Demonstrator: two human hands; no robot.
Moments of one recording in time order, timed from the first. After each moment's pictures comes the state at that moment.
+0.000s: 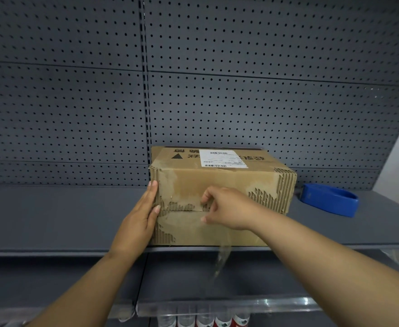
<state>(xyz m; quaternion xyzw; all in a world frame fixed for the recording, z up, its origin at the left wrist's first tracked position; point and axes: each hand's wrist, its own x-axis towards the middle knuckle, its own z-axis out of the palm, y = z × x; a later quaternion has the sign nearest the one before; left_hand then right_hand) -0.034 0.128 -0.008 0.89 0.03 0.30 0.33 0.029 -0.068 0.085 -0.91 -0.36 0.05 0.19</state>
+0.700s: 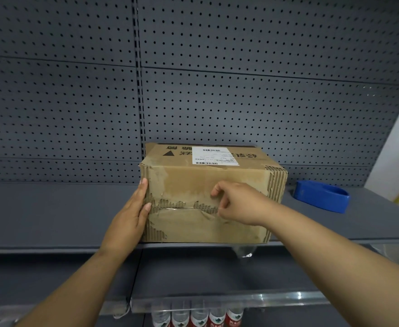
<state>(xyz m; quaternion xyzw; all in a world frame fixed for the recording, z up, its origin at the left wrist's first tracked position) -0.038 0.126 -0.008 0.89 0.06 0.30 0.34 0.040 -0.099 0.085 -0.92 -0.35 0.04 0.19</state>
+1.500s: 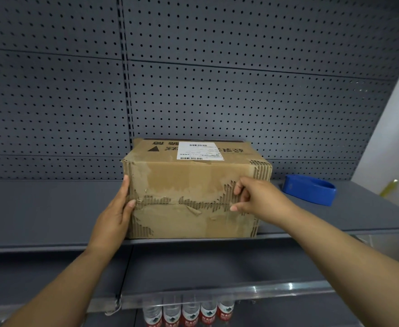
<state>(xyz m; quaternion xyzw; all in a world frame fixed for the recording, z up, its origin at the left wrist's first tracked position) -0.034 0.125 -0.018 0.87 0.10 0.31 0.36 0.060 -0.156 0.068 -0.93 -0.29 -0.03 0.21</state>
